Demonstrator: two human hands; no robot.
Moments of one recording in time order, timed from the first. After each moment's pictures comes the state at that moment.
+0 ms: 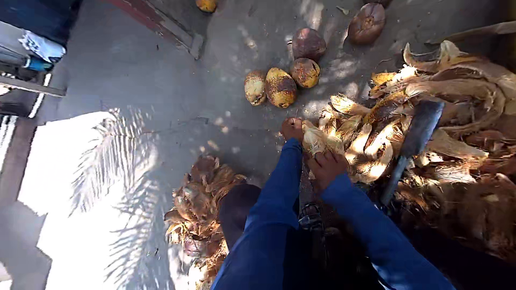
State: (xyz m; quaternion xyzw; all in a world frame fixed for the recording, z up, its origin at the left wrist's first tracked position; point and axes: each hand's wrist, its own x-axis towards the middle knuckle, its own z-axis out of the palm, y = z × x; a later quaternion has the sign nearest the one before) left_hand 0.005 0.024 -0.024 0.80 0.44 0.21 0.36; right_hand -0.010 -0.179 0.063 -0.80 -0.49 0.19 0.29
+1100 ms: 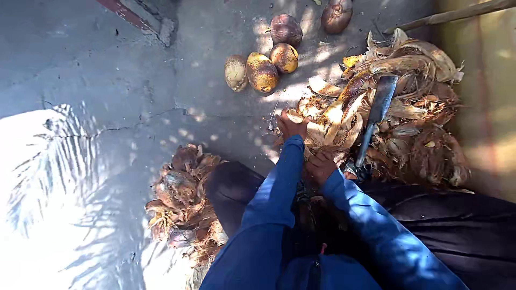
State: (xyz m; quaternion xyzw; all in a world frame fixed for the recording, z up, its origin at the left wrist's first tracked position) left_hand -0.034 -0.078 0.007 0.78 0.53 0.06 0.33; right_hand -0.082 -0.256 0.041 -0.78 -0.52 0.09 0.33
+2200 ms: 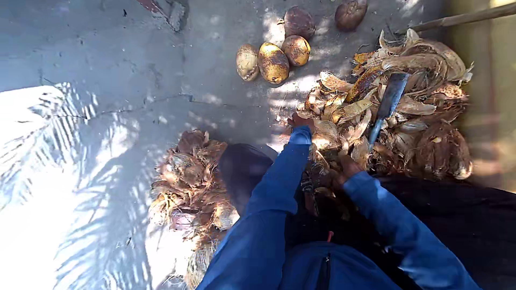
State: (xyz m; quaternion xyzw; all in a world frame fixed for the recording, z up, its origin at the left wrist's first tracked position) left_hand -0.050 -0.079 0.007 0.70 0.61 -0.09 0.38; right_hand -0.089 -0.287 0.094 -0.83 -0.23 0.47 0.22
